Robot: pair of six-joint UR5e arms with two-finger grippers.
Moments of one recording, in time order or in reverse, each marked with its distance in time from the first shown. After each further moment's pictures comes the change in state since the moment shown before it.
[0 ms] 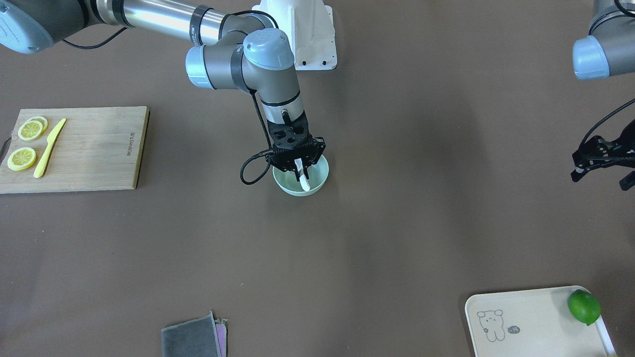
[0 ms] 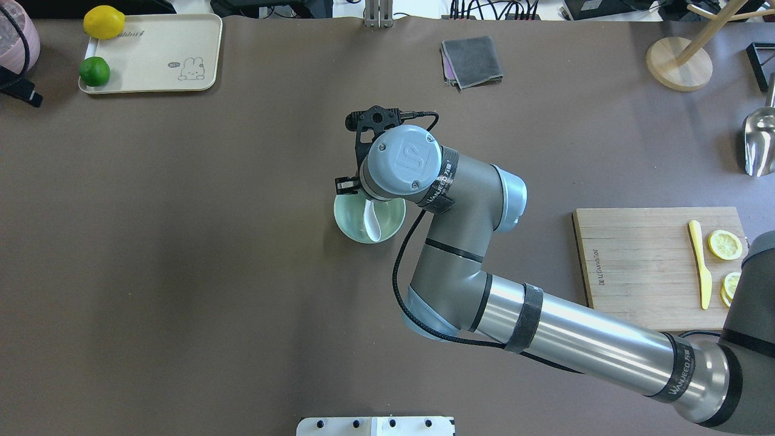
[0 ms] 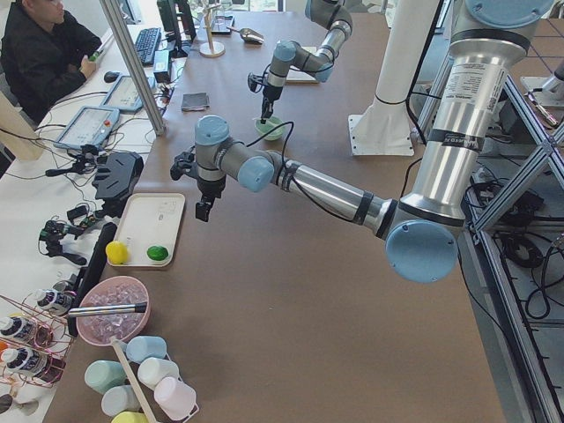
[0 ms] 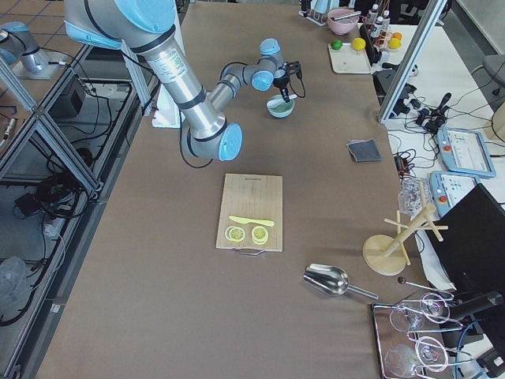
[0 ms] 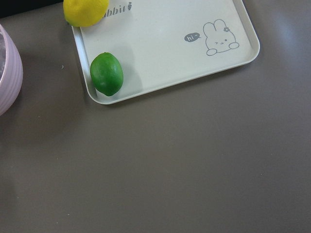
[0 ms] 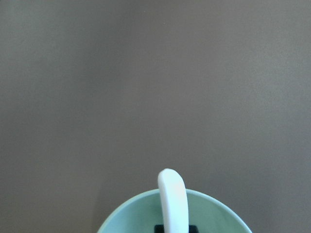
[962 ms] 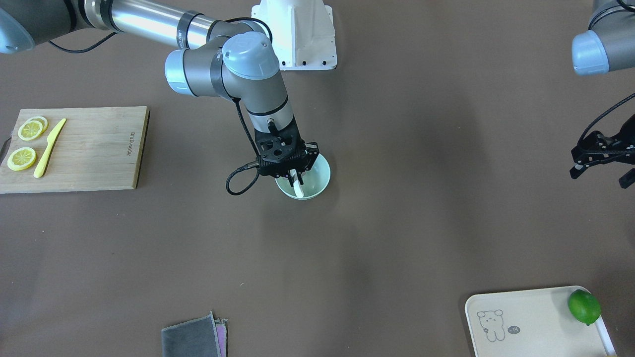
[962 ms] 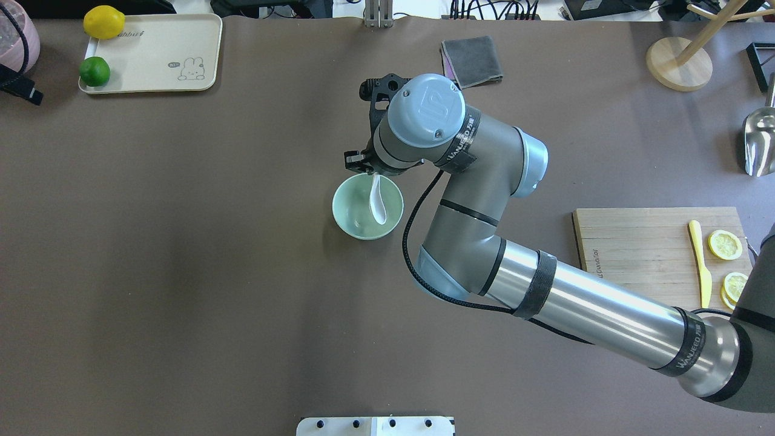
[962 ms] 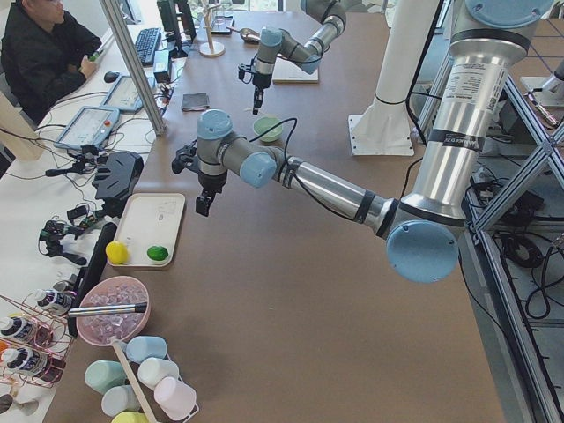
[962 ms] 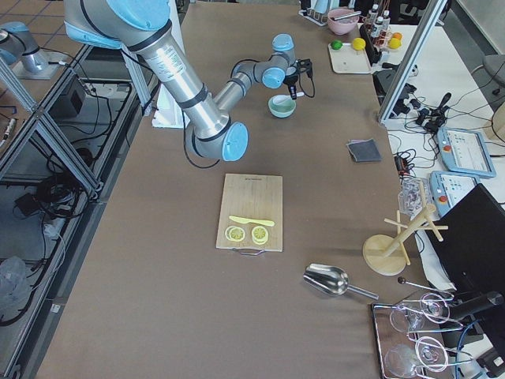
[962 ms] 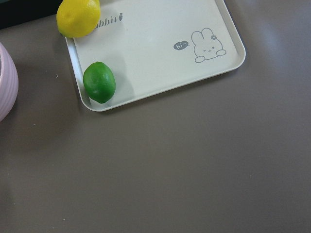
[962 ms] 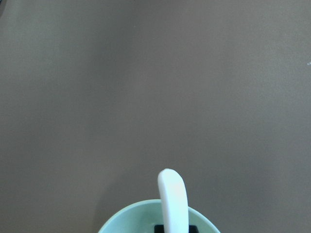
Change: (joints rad) left arm 0.000 0.003 -0.021 0.001 0.000 0.001; right arm 0.067 0.006 0.002 -0.006 0.119 0.002
